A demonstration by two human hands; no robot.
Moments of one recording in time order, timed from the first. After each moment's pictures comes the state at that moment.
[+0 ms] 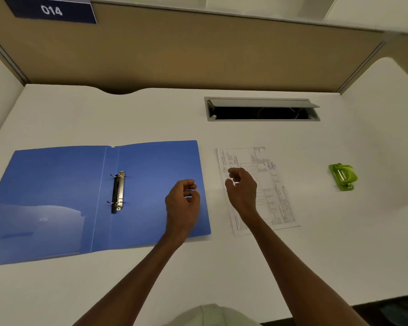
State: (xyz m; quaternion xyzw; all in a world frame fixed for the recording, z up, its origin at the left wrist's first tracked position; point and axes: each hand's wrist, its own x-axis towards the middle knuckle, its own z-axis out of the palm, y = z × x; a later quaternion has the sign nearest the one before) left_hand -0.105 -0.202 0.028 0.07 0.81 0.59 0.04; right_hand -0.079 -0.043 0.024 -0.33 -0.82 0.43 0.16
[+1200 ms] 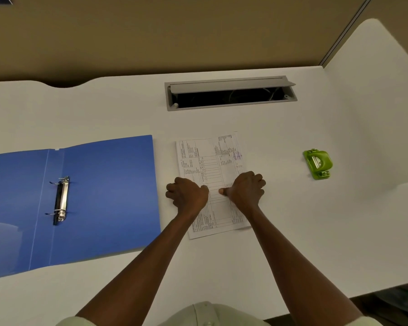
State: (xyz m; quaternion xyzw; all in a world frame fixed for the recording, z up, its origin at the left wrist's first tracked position) left_hand -0.098 -0.024 0.006 -0.13 0.91 0.32 0.25; right_hand -0.046 0.086 0.007 -0.48 -0.86 0.14 -0.09
